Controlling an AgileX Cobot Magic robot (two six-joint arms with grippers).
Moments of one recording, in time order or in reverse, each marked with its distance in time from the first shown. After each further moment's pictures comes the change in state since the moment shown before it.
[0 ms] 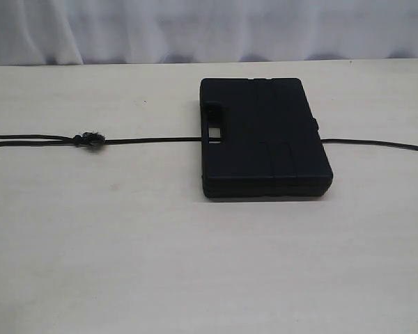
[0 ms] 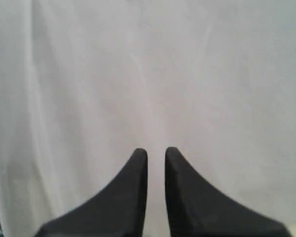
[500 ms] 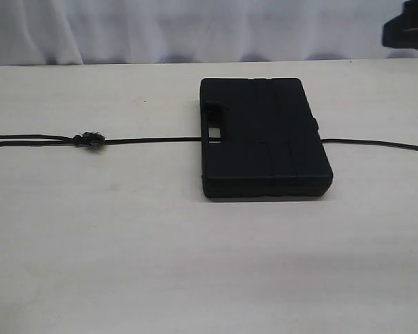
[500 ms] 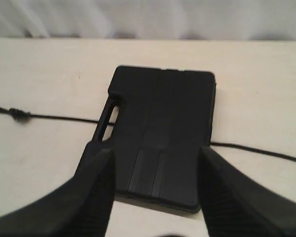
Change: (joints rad) left arm 0.000 0.000 0.000 0.000 0.000 0.000; right arm 0.000 0.841 -0.639 0.439 0.749 -0.578
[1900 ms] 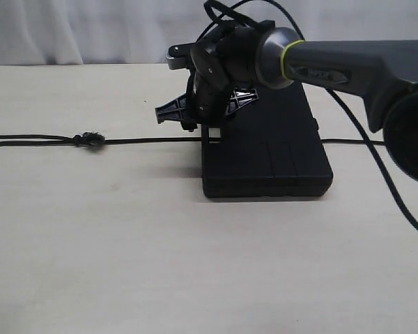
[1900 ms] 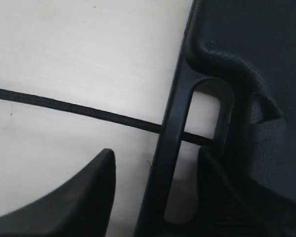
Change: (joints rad) left arm 0.000 0.000 0.000 0.000 0.000 0.000; right arm 0.450 1.179 -0.723 -0.520 0.005 0.637
